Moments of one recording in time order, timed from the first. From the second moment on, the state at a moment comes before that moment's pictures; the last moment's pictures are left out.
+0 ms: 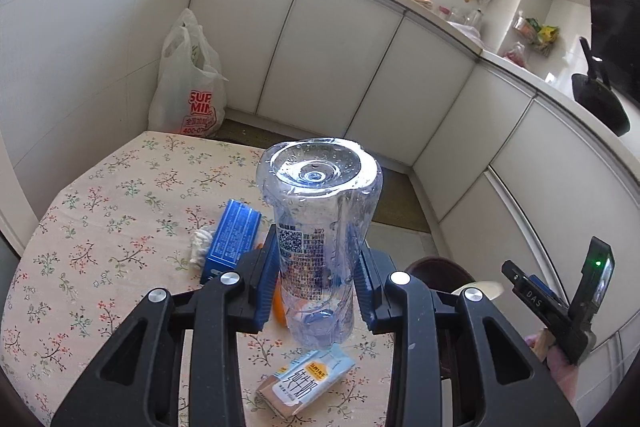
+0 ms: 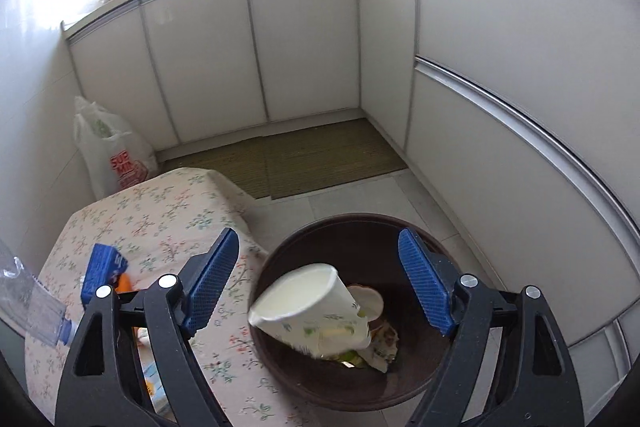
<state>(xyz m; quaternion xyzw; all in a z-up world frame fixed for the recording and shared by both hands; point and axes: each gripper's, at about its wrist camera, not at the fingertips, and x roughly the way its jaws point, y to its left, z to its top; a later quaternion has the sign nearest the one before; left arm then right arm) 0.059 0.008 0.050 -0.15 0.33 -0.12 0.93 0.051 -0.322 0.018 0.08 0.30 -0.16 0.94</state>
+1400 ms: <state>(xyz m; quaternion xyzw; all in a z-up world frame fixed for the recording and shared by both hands) 0.074 -0.262 0.029 -0.04 0.39 -0.26 0.88 -0.020 -0.458 0.004 0.12 0.29 -0.34 0.89</state>
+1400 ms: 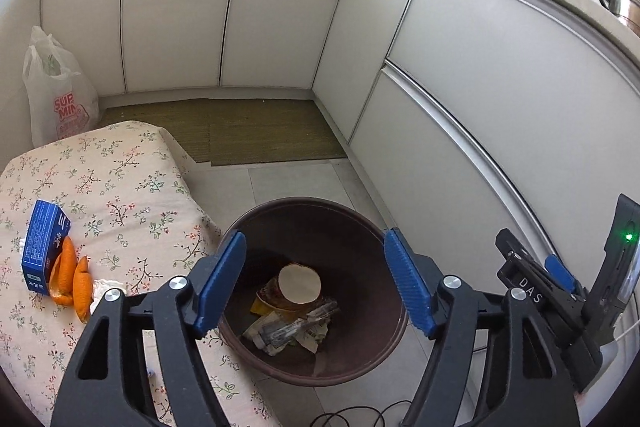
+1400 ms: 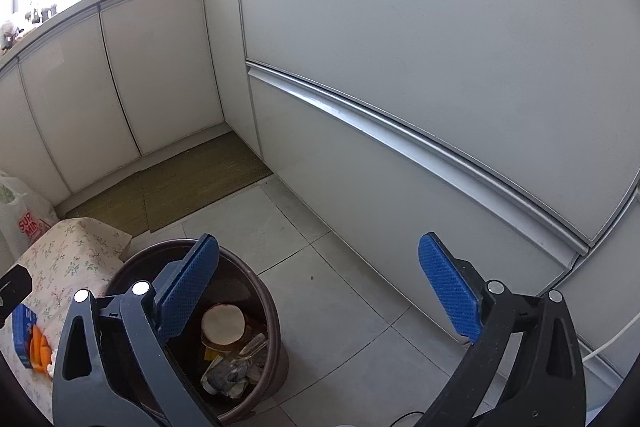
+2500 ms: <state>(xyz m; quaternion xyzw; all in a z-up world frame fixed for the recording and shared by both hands) 0.083 -0.069 -0.081 0.02 0.56 -0.11 0.82 0.035 -0.341 -0.006 0.02 0.35 -0.21 0.91</state>
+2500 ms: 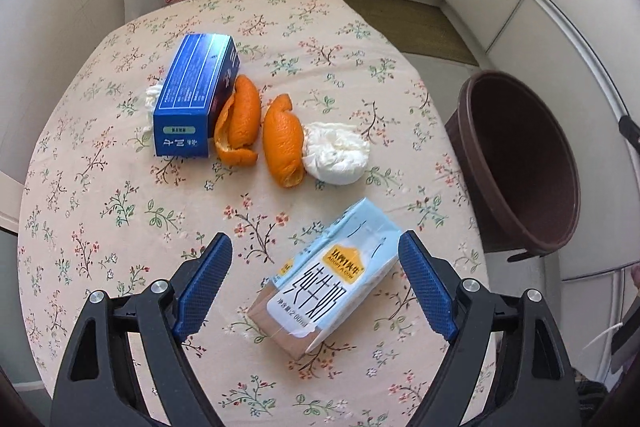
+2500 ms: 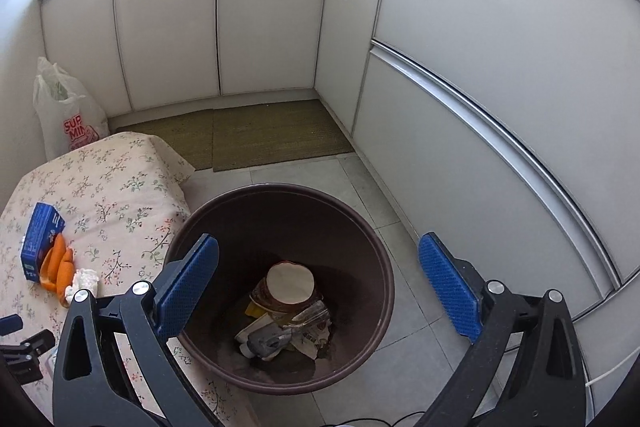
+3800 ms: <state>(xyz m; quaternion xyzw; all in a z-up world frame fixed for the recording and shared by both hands) 0.070 0.039 -0.065 -0.02 0.50 -0.07 0.86 0.096 -0.176 -0.046 -0.06 0.43 -0.03 0.90</state>
